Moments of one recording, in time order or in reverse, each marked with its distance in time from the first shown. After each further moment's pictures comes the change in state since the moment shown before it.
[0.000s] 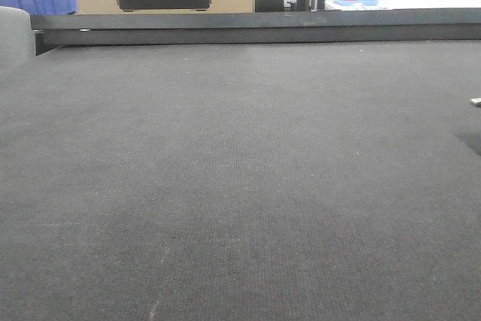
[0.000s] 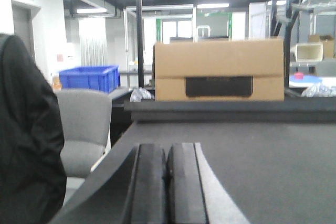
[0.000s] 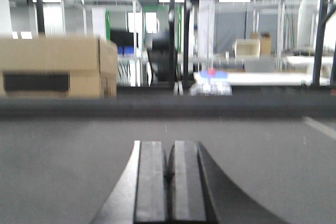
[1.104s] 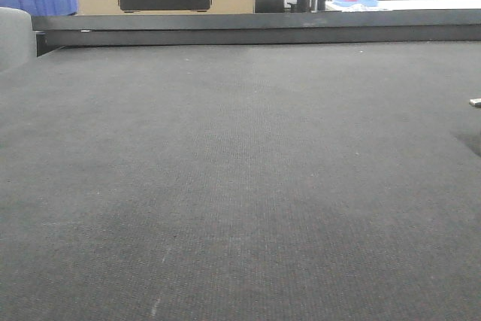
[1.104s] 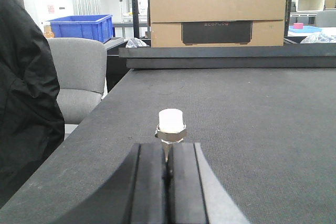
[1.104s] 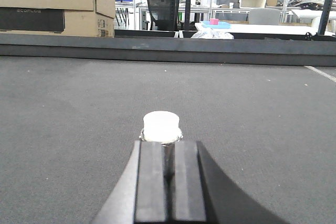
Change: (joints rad) left arm 0.000 0.001 0.092 0.002 0.098 0.000; right arm 0.000 0.002 0.115 -0.036 0.099 0.000
